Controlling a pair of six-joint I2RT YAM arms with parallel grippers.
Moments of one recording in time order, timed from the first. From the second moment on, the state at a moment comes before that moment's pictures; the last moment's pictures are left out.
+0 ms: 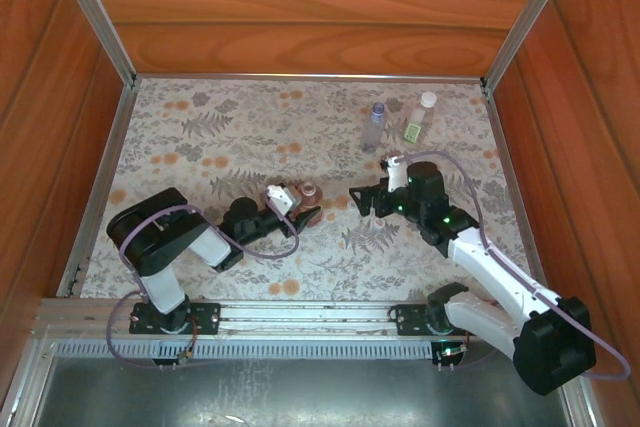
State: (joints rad) left arm -0.80 1.74 0.31 1.31 0.25 0.03; right arm 0.49 0.97 0.57 -0.19 -0.25 0.18
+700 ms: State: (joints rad) left arm -0.70 1.82 0.38 1.33 0.62 0.02; right arm 0.66 1.39 0.66 -0.26 0.00 0.23
